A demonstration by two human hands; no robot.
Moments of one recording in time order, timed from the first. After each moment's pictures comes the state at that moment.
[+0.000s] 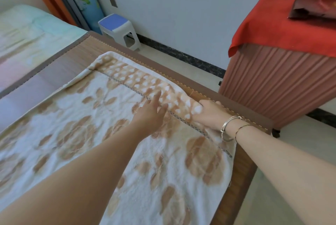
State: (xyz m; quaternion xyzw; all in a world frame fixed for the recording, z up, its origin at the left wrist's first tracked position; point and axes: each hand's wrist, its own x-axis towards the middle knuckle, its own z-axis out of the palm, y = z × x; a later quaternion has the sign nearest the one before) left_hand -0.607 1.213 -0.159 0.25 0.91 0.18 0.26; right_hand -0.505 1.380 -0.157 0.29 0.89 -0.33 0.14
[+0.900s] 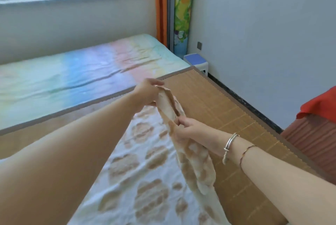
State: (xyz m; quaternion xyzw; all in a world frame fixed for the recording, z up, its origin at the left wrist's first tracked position) left_hand -0.609 0.866 0.102 -0.02 0.84 0.53 0.12; right_hand -0.491 1.013 0.084 -0.02 0.80 -0.55 0.25
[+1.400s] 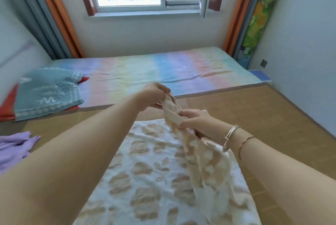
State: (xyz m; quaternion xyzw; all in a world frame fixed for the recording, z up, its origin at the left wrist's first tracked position) left_hand -0.429 0.425 0.218 -0.09 0.83 0.54 0.11; right_hand -0.365 0.602 0.212 -0.11 0.81 -0.51 0.28
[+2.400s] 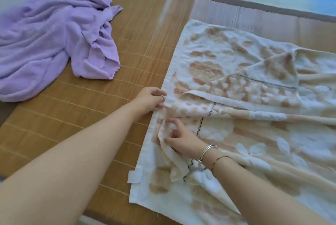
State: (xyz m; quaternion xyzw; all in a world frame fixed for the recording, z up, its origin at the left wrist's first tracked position) left_hand -0.216 0.108 -0.174 -0.38 0.72 0.58 0.10; right_hand -0.229 0.281 -0.185 -0.19 0.74 -0.37 0.54
